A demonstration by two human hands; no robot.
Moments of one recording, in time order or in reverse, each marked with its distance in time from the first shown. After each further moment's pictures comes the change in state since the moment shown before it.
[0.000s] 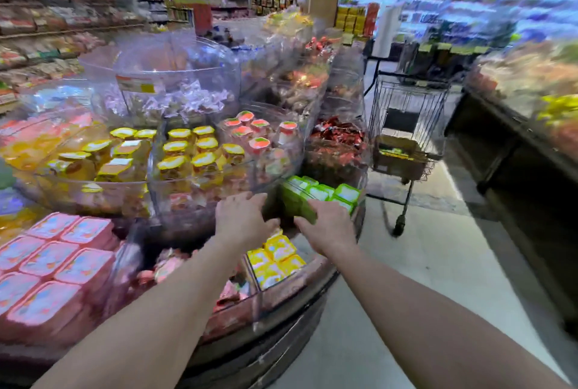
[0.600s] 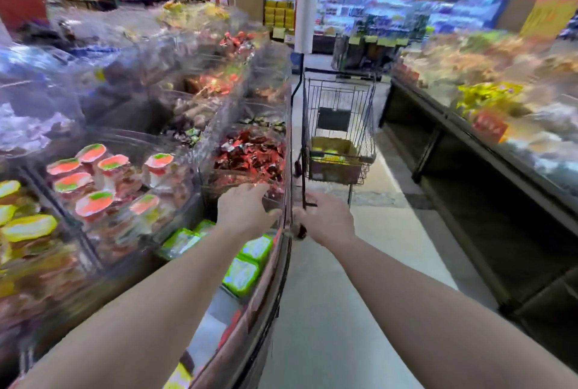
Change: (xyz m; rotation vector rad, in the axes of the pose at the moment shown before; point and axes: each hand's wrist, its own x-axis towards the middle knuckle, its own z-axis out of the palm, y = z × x) left_hand 0.240 0.231 0.087 -0.097 -0.055 0.211; right_hand 0.205 0.218 -0.084 0.055 0.096 0.199
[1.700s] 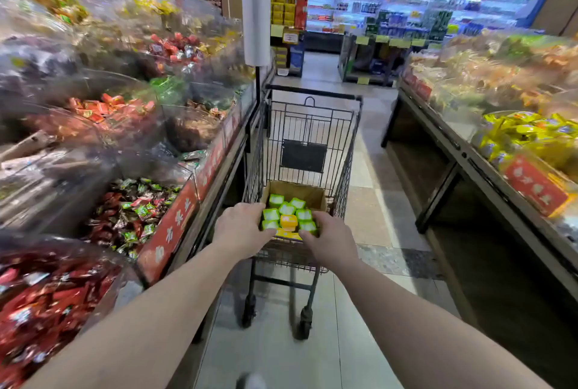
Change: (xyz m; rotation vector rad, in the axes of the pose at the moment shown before) left_hand 0.529 0.263 0.169 -0.133 -0.153 -0.123; right_hand 0.560 0.310 -0.067 0.064 -0.130 0.047
